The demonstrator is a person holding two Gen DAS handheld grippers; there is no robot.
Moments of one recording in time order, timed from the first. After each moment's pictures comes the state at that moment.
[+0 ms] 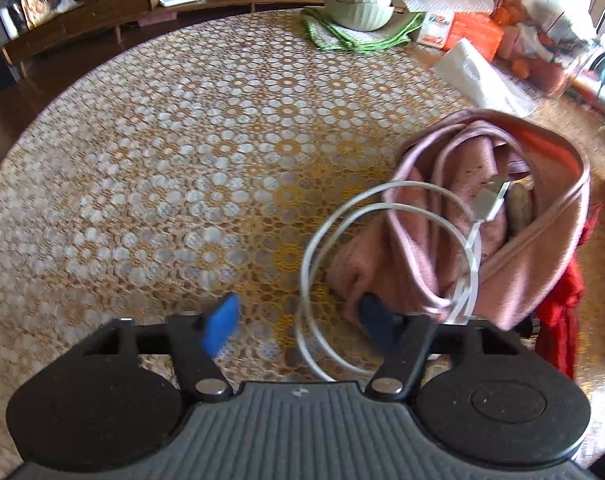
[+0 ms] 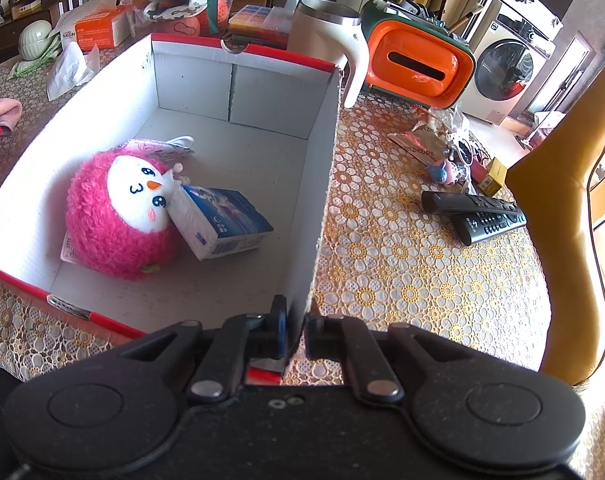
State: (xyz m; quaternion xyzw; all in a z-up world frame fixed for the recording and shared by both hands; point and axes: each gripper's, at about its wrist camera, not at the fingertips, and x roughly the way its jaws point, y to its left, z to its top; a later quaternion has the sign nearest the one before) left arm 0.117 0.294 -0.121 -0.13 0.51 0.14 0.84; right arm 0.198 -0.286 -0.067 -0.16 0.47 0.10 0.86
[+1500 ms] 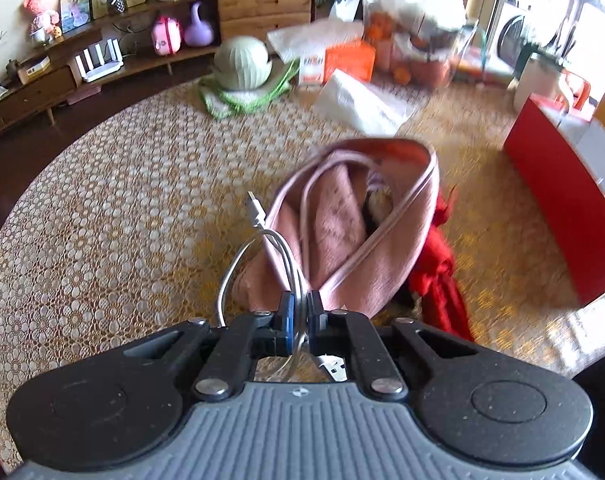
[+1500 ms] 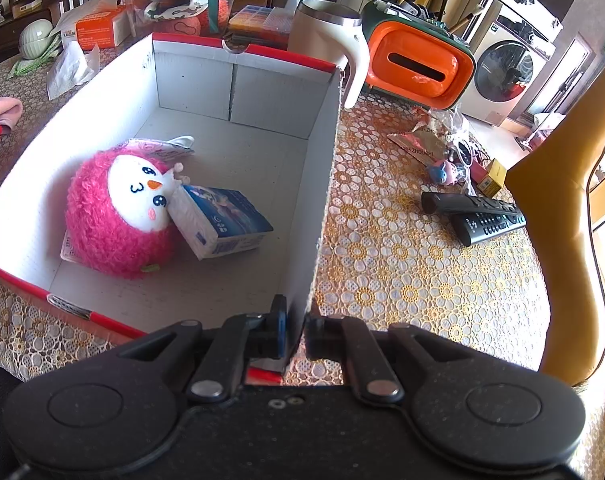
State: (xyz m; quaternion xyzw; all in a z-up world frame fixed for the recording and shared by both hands) left arm 0.095 0.234 -0.049 -0.04 0.46 0.04 0.88; right arm 0.199 -0.289 -0.068 -0.16 0.47 0.10 0.86
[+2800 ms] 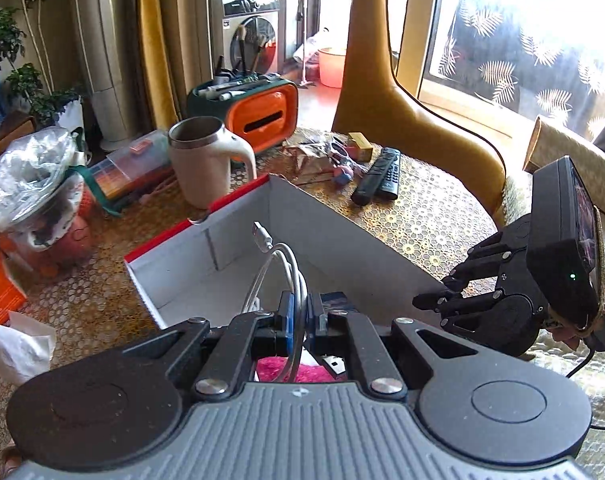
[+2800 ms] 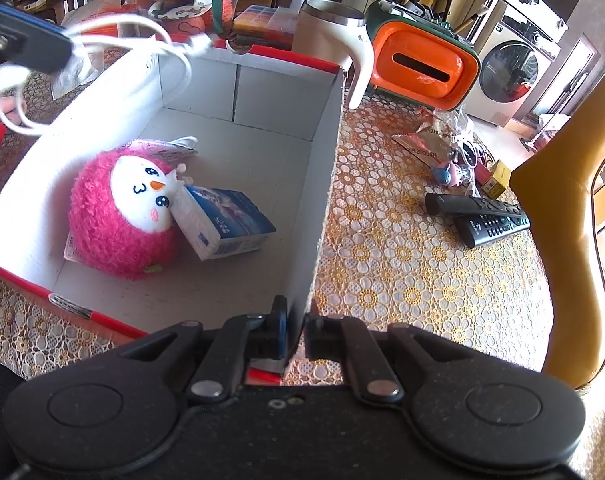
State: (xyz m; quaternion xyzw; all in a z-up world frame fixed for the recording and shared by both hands) left arm 0.225 -0.119 0.026 0.11 0.38 -0.29 0.87; right arm 0.202 -0.281 -0.065 -0.17 0.47 0.11 0.86
